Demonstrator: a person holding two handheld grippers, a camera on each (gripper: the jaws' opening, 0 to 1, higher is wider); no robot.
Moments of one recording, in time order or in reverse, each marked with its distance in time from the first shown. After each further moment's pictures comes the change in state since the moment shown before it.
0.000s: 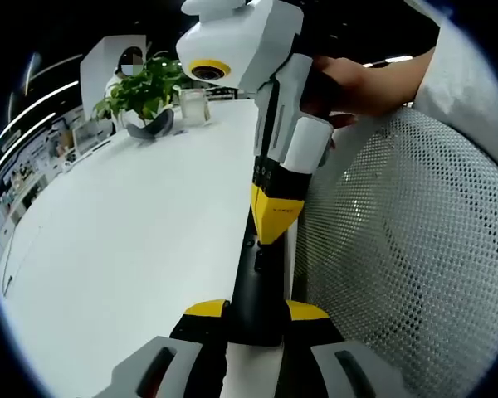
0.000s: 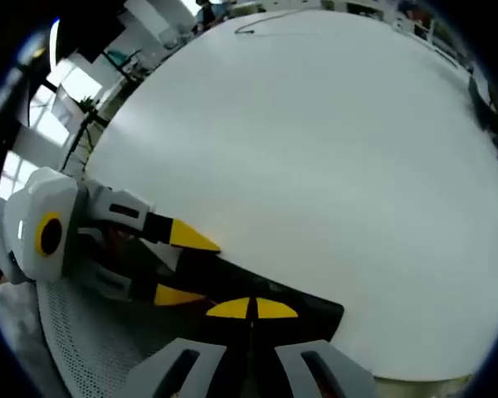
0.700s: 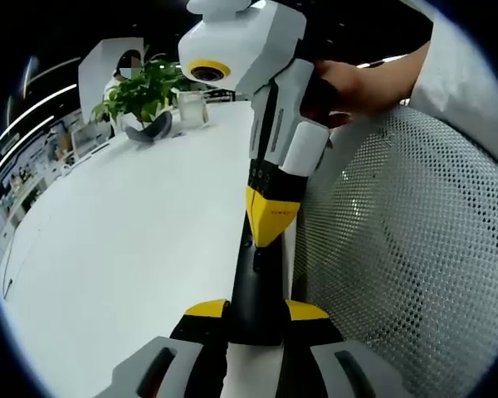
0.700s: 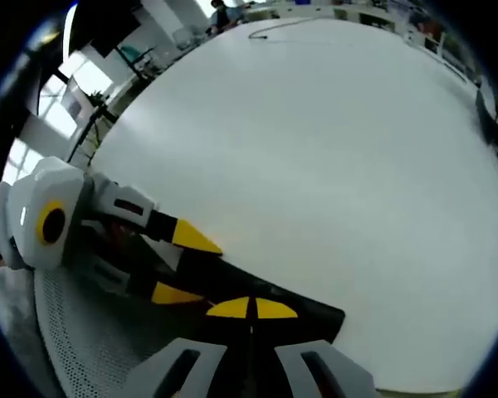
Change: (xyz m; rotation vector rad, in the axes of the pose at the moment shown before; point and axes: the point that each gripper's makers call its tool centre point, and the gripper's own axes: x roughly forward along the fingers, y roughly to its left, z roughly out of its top) left arm 0.001 0.000 0.000 0.010 -0.008 -0.002; right arm 0.002 -0.002 0.002 -0.051 -0.036 0.026
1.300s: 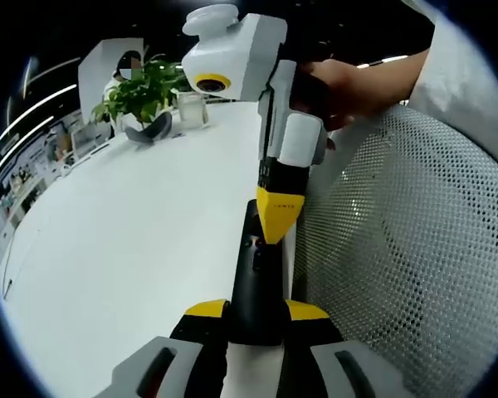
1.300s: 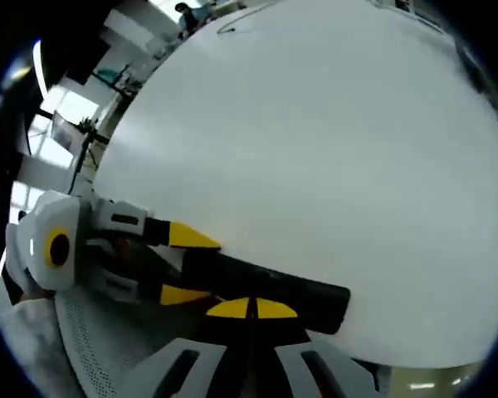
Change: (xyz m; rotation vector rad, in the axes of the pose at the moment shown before) left arm 0.000 0.000 0.000 0.002 -0.004 -0.002; right arm -0.003 0.002 -0.009 0.190 0.049 0.074
